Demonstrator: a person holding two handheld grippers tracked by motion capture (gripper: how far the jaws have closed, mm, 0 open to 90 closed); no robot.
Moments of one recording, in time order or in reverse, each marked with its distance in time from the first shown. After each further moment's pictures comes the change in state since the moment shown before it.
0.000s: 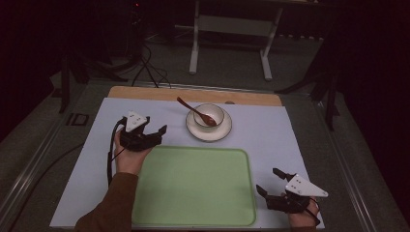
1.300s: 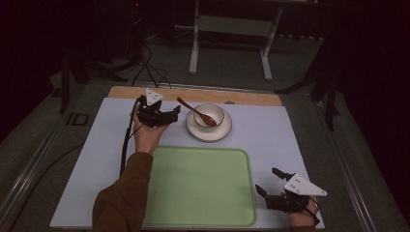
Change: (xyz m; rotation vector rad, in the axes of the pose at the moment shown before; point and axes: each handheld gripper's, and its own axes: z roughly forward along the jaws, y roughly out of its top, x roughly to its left) left arm 0.004 0.041 0.075 -0.012 0.048 -0.032; right arm -0.001 -0.001 0.003 0.003 0.008 -0.001
